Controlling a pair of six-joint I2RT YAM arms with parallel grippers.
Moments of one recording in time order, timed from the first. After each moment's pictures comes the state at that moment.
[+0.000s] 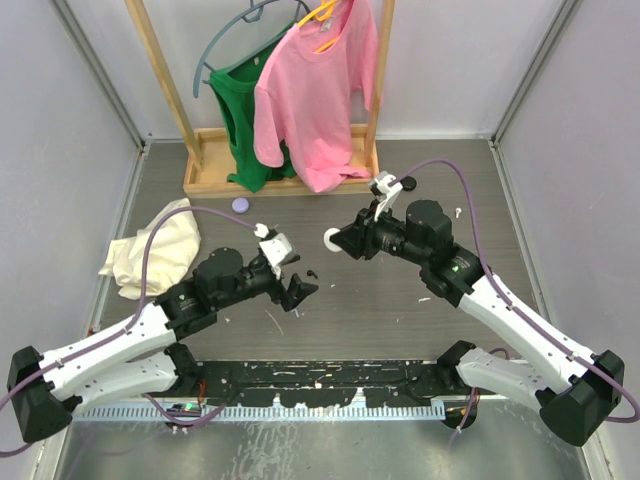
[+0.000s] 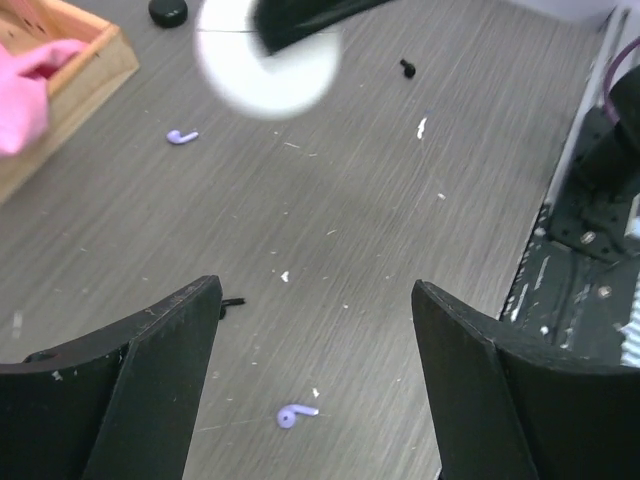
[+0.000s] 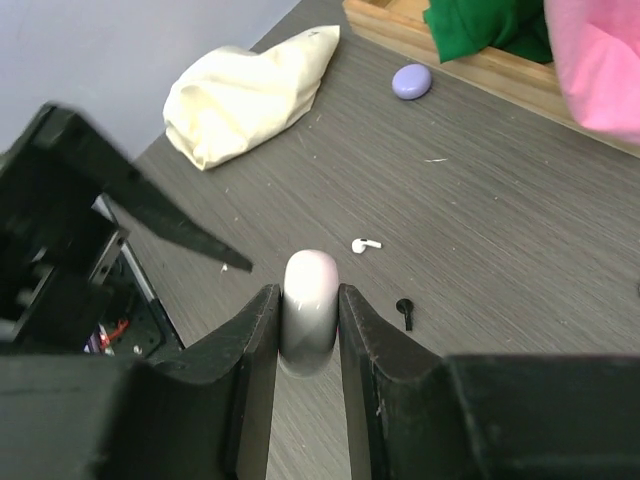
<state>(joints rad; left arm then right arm) -0.99 0.87 0.69 -0.06 0.06 0.04 0.65 0.98 0.88 -0.10 -0.30 0.34</state>
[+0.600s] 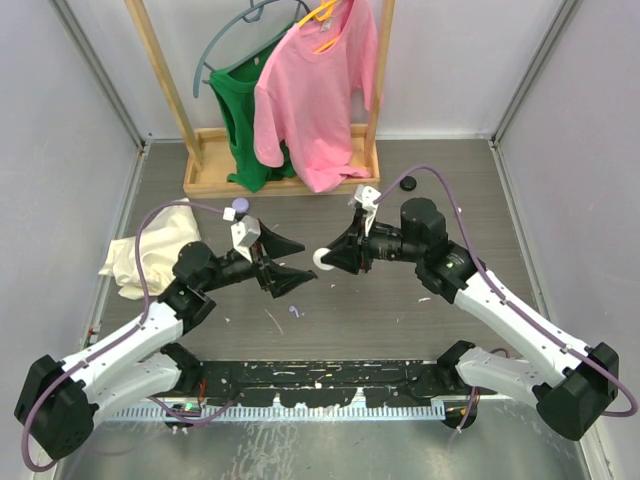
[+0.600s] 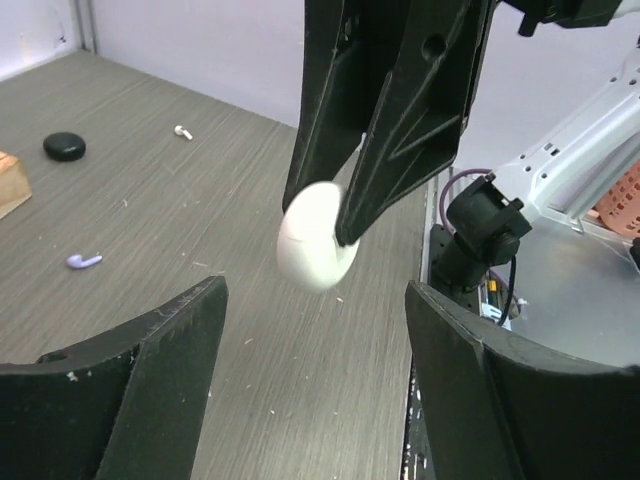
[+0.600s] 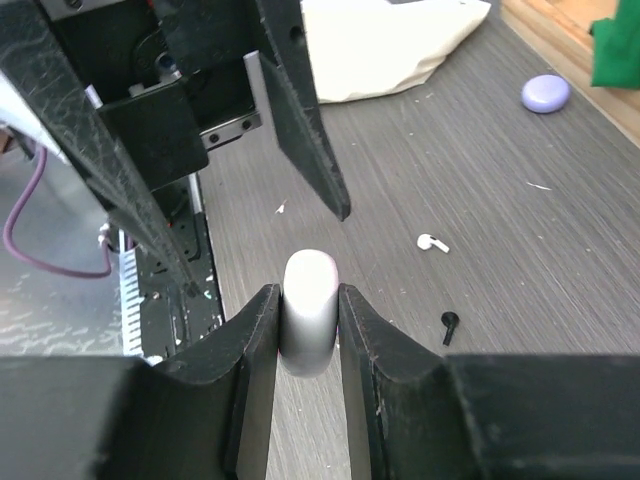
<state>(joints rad) -0.64 0.89 0.48 0.55 0.62 -0.32 0.65 1.01 0.88 -0.10 -0.64 0.11</state>
